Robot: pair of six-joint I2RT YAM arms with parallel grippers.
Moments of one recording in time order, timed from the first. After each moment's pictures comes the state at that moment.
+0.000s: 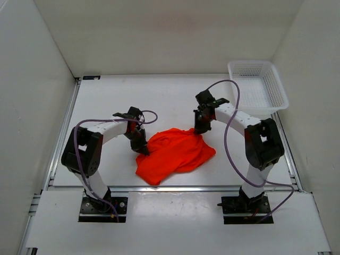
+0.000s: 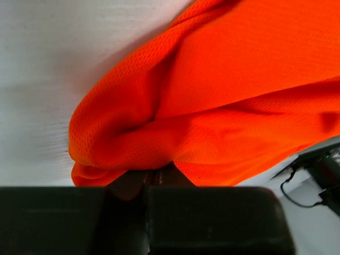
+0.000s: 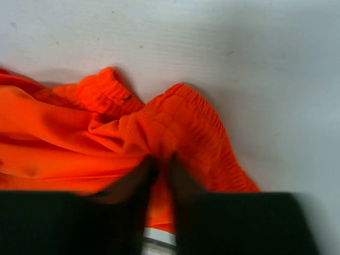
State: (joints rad) left arm -0.39 1.69 1.01 -0.72 0.34 -0.57; right arm 0.48 1.80 1.32 -0.71 -0.13 0.47
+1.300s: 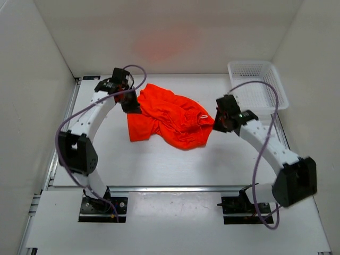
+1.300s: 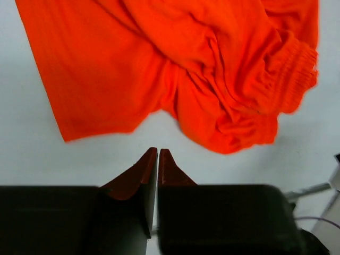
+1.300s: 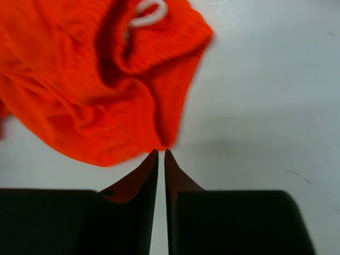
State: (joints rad) left arm -0.27 1.68 1.57 -0.92 0.19 -0.51; right arm 0.45 1.29 1.04 -0.69 0.22 0.57
